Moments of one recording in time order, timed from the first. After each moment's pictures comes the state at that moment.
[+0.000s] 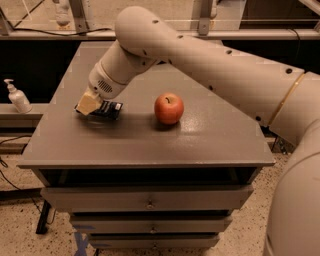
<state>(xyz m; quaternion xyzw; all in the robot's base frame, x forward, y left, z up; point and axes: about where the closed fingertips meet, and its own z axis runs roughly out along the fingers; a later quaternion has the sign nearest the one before) 0.579 0.189 0.852 -0.61 0.70 0.26 0.27</state>
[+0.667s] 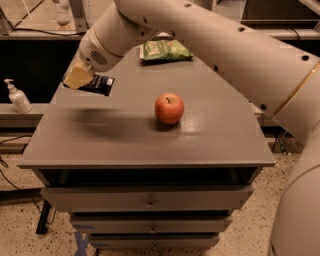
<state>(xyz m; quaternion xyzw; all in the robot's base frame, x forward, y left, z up) 0.588 0.198 0.930 -0.63 0.66 0.25 0.33</state>
